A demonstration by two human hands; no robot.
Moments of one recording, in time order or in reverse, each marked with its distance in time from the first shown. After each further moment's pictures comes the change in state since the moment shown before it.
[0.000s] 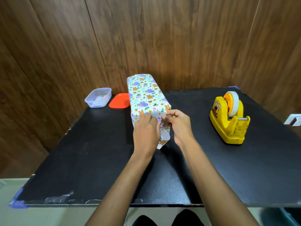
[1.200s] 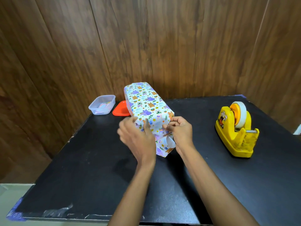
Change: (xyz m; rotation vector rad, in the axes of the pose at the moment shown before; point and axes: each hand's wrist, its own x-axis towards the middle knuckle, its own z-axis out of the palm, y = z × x) left_hand 0.018 0.008 -0.018 -0.268 0.420 -0.578; right_hand 0.021 0.008 0.007 -0.113 0.020 -0.069
